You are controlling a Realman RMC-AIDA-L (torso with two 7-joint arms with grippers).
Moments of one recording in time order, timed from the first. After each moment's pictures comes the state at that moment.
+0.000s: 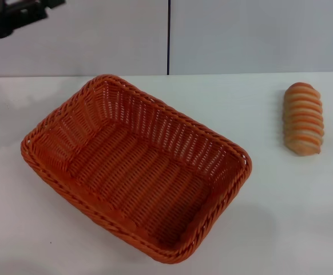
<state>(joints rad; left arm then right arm) -0.43 -1.99 0.66 0.94 1.58 1.65 -1.65 0.31 2.07 -0.12 -0.04 -0.92 -1.50 0.40</state>
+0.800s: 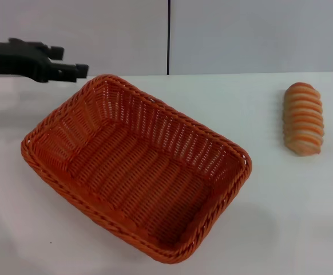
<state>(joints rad) -0.55 -2.04 0.74 1.16 2.22 1.53 -1.96 0.28 2.07 -0.11 -0.06 -0.91 -1.51 0.42</state>
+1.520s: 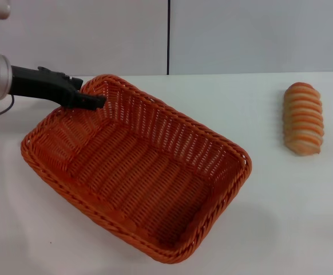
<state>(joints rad) -0.62 -2.06 0.83 0.99 2.37 1.38 -1.97 0.28 2.07 -0.11 -0.06 -0.91 -1.50 0.42</state>
